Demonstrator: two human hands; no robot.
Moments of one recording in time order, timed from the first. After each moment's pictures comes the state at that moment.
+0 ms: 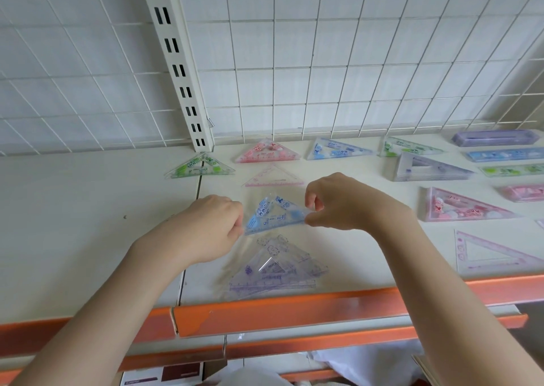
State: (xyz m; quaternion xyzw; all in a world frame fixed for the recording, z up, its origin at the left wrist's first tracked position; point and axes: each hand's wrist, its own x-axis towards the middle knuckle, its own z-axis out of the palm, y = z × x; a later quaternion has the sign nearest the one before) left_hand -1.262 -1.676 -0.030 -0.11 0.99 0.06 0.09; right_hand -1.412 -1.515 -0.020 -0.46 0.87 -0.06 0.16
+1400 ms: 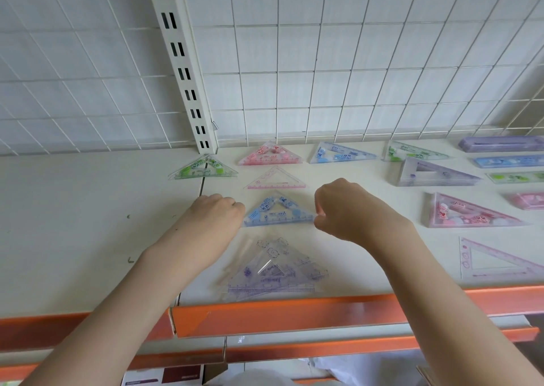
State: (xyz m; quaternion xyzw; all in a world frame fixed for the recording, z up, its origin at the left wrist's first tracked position) left_hand -1.268 -1.674 -0.046 -0.10 0.98 -0.13 0.06; right_hand -1.401 -1.511 -0.019 -0.45 0.89 0.00 0.10
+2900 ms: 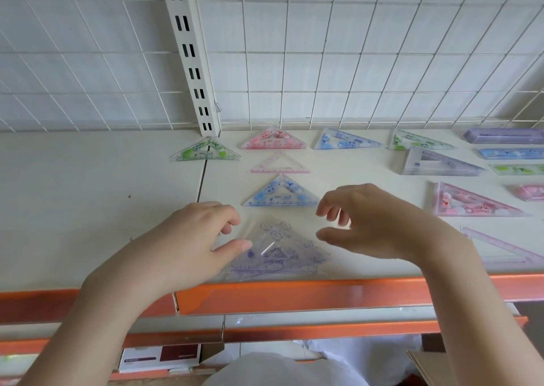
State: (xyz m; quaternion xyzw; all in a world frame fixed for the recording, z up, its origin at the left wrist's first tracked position) left_hand -1.210 -1.652 -0.022 -0.16 0.97 0.18 0.00; right_hand -1.382 -1.474 -0.009 -0.51 0.84 -0.09 0.15
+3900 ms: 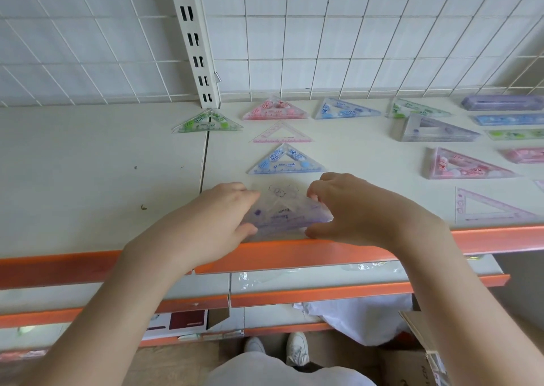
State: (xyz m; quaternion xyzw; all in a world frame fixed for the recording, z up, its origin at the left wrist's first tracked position) left_hand -1.209 -1.637 -0.026 -0.10 0.98 0.16 0.08; right_hand -1.336 -1.480 -0.013 -0.50 0.85 0.00 0.16
